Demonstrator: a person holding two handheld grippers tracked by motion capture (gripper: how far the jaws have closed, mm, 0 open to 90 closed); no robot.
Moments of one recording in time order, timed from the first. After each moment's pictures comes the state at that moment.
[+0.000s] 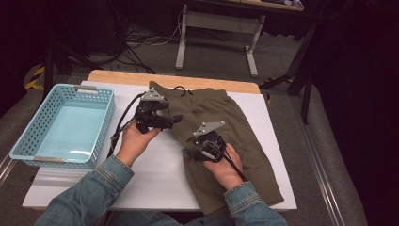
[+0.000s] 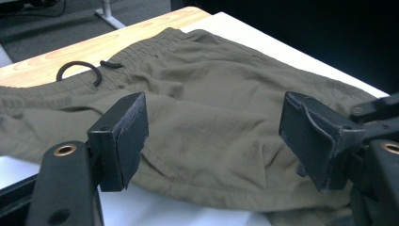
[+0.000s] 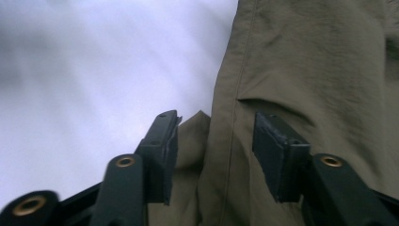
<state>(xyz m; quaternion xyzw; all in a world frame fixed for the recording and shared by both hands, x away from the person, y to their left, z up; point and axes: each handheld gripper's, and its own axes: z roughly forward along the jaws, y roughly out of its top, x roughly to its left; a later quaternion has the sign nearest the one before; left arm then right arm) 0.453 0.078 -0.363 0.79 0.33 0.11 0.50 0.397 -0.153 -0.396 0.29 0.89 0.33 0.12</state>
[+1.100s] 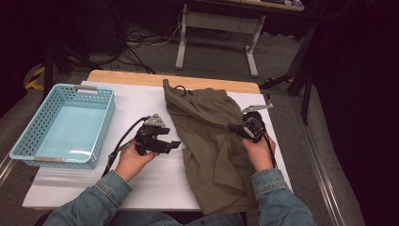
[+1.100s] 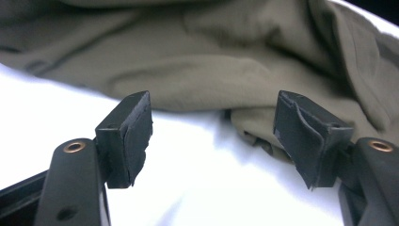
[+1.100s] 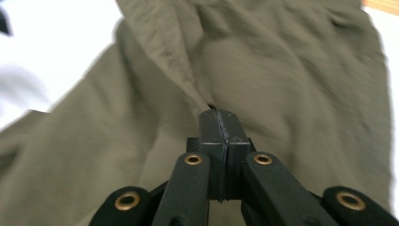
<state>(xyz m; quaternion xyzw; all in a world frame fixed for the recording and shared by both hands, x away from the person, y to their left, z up) 0.420 0.069 -0.418 0.84 0.30 0.05 0.44 0.448 -0.281 -0.375 0.44 0.82 0.34 0.14</state>
